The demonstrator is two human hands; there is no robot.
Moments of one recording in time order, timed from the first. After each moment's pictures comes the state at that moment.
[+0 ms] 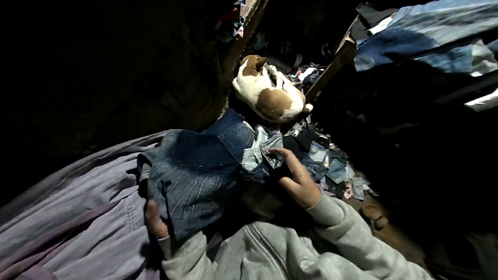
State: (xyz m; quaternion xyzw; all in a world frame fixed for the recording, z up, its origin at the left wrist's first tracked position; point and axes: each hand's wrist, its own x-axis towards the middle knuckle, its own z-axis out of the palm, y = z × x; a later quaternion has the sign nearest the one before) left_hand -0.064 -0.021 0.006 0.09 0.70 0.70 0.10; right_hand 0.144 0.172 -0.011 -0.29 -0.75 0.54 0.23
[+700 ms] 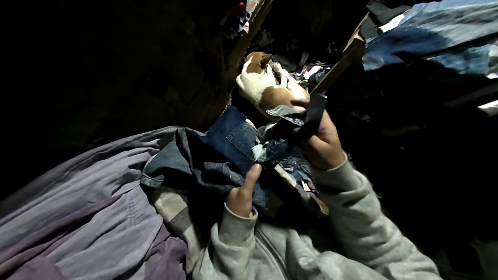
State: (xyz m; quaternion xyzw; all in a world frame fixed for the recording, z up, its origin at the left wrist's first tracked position) left_hand 0.029 0.078 0.053 -0.01 0.66 0.63 0.40; right_hand 0.116 0.238 0.028 -0.25 -0.70 0.55 0.37
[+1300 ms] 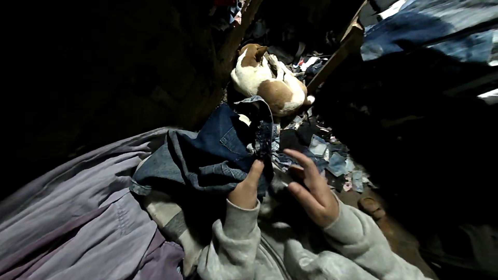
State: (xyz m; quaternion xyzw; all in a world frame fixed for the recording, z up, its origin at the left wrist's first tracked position) left_hand 0.035 0.102 0.032 0.04 0.64 0.68 0.34; right_hand 0.175 0.171 -0.004 -0.26 -0.79 0.49 0.27
